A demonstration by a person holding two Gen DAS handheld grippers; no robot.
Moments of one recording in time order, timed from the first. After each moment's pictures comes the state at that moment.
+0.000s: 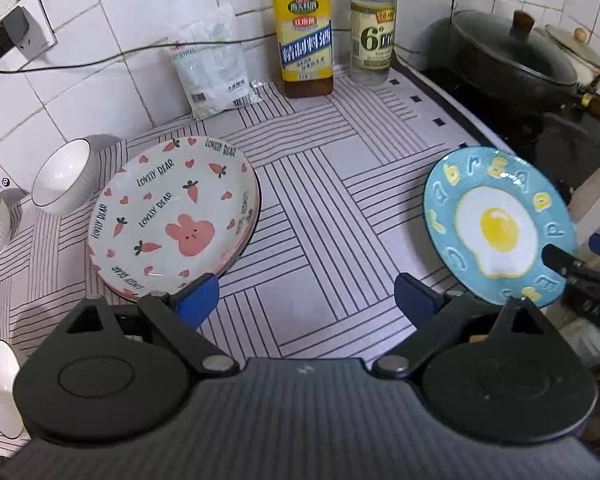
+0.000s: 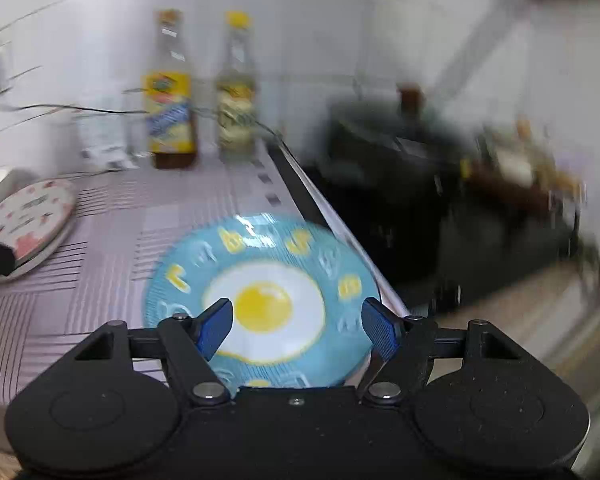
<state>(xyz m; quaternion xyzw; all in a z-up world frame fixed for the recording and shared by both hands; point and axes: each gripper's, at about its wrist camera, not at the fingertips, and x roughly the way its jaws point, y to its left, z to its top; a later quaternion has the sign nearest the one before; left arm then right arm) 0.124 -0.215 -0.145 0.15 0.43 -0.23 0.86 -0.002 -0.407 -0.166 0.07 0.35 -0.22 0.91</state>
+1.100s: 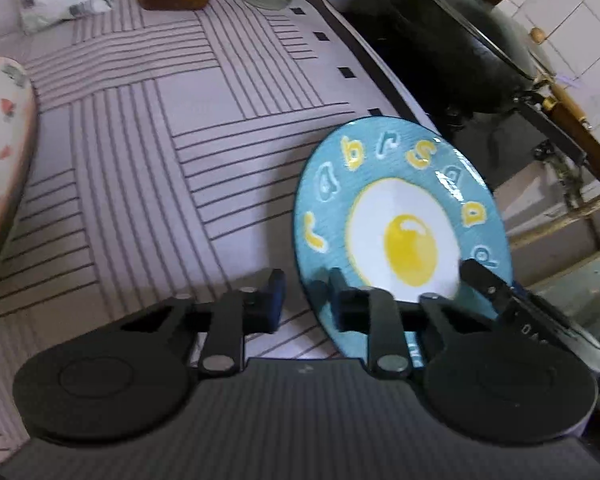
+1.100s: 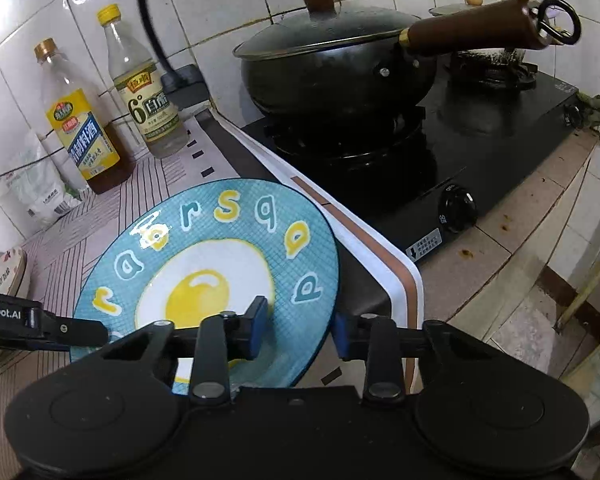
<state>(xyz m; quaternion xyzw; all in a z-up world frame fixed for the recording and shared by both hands) 0.179 -0.305 -0.228 0.03 0.55 -0.36 0.76 0.002 -0.481 -0.229 0.24 0.33 -0.23 0.88</state>
